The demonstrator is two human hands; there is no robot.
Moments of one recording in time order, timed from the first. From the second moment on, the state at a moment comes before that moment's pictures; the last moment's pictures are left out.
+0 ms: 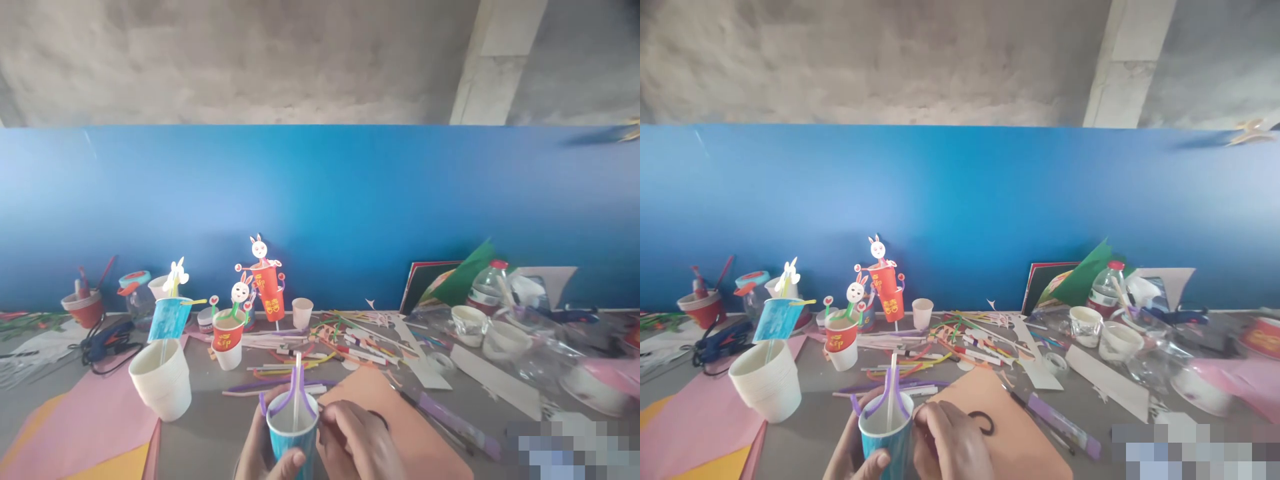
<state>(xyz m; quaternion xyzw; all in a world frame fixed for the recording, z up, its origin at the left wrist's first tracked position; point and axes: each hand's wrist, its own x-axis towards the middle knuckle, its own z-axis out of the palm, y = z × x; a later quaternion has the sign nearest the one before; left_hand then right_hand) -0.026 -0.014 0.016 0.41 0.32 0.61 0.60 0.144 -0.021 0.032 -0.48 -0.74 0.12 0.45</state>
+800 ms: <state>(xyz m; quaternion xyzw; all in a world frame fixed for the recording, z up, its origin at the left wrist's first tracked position) -0.029 -0.018 0.002 0.35 0.37 0.62 0.59 0.136 -0.023 0.026 -0.51 -0.68 0.24 0.47</state>
